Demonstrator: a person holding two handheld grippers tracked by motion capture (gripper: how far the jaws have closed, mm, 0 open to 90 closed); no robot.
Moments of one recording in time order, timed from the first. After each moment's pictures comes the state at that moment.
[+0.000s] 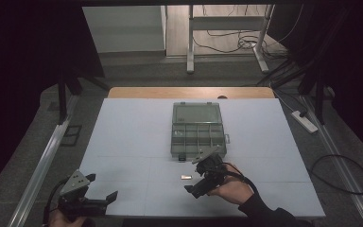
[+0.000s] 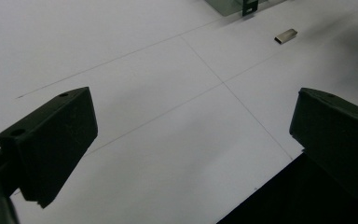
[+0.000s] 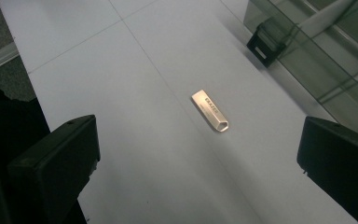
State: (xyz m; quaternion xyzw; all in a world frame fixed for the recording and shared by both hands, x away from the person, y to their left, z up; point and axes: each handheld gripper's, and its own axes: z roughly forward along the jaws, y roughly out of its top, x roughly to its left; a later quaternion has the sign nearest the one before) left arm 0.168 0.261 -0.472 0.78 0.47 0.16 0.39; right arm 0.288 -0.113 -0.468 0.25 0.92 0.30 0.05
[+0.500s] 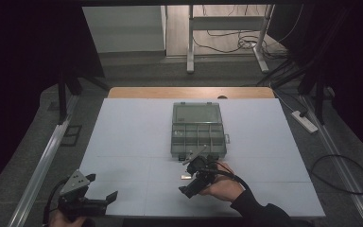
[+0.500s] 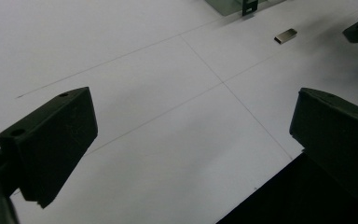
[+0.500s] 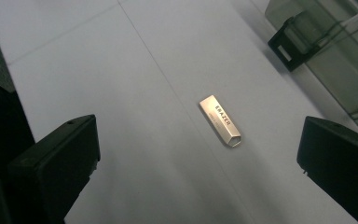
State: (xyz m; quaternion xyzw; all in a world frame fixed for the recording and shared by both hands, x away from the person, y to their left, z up) left arm 0.168 0.261 -0.472 0.78 0.47 0.16 0.39; right arm 0.296 -0.090 -0.484 0.24 0.94 0.26 0.04
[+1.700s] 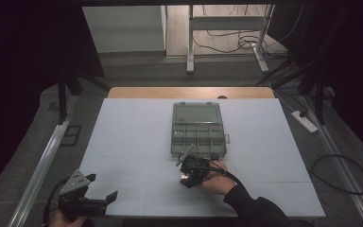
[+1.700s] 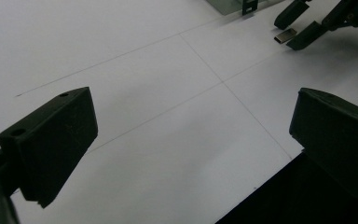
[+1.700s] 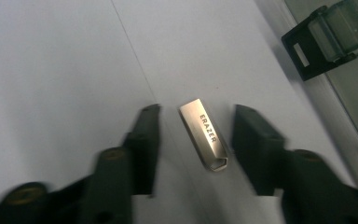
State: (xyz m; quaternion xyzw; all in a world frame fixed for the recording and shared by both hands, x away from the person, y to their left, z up) left arm 0.169 0.261 -0.472 0.78 0.47 0.16 0.39; right arm 0.318 -0.073 -0.508 0.18 0.96 0.20 0.05
